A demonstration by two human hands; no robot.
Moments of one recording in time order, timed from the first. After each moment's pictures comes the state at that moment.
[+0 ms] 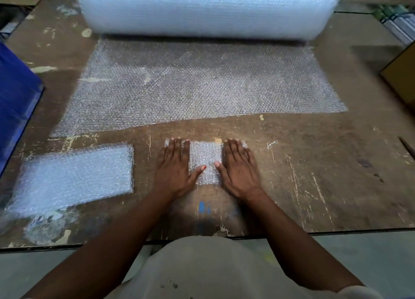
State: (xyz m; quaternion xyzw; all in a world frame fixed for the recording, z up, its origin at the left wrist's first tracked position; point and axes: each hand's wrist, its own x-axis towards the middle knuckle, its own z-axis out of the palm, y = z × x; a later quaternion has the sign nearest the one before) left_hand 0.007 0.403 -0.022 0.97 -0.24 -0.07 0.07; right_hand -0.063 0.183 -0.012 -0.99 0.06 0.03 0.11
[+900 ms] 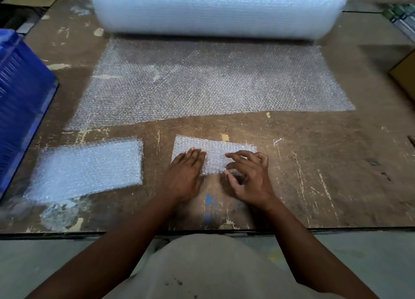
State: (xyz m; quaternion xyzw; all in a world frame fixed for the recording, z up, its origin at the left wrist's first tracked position) left_hand -0.016 0.413 -0.007 0.93 -0.34 -0.10 0.05; right_hand -0.103 0.182 0.009 -0.94 -0.07 -0.23 0.23
